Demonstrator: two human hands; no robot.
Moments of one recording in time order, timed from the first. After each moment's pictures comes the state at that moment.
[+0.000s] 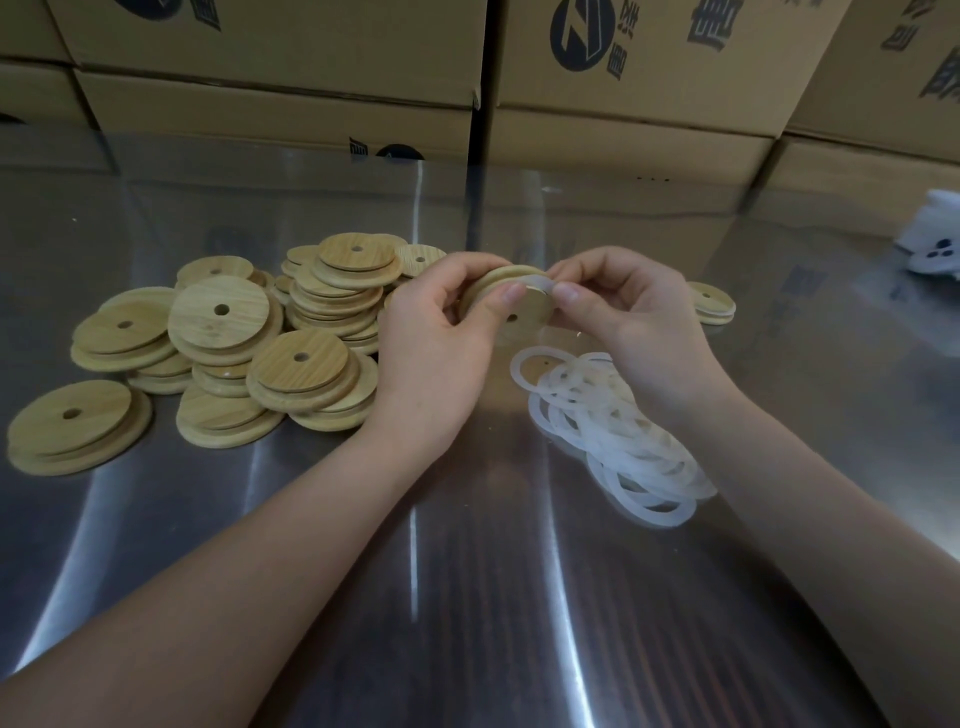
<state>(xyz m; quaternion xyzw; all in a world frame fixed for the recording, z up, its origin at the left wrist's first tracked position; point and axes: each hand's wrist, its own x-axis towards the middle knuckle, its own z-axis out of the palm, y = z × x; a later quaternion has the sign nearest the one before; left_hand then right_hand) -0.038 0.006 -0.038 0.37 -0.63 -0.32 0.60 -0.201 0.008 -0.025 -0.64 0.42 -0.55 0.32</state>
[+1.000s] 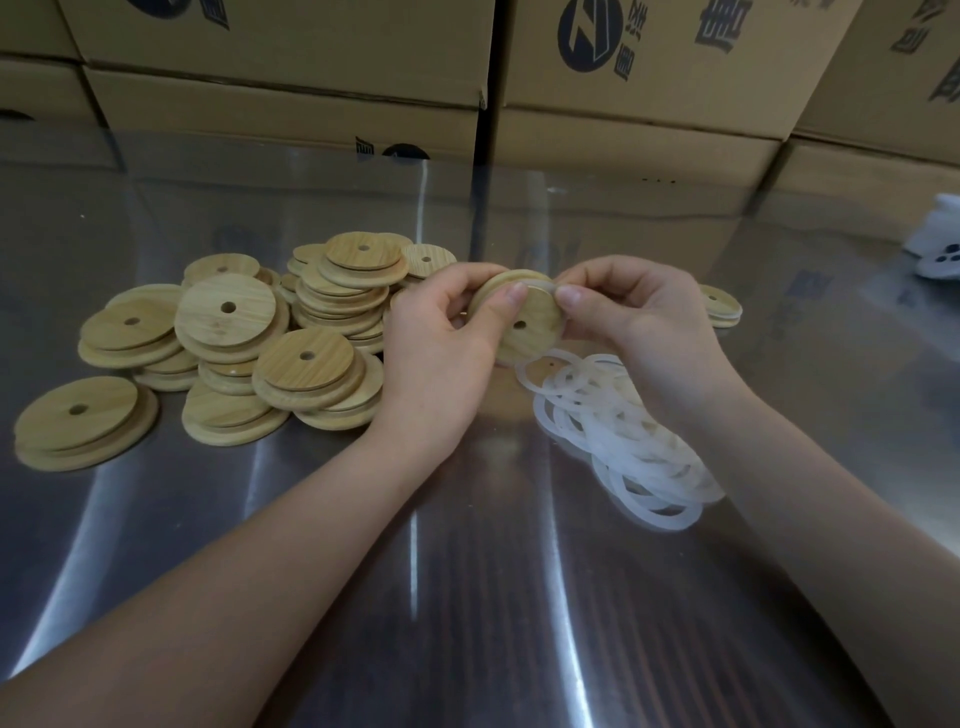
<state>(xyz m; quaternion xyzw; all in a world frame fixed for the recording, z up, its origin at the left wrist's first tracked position) -0.038 0.005 -0.045 0.38 -0.59 -0.40 0.60 -0.202 0.007 -0.025 -0.62 0.43 -0.55 0.36</state>
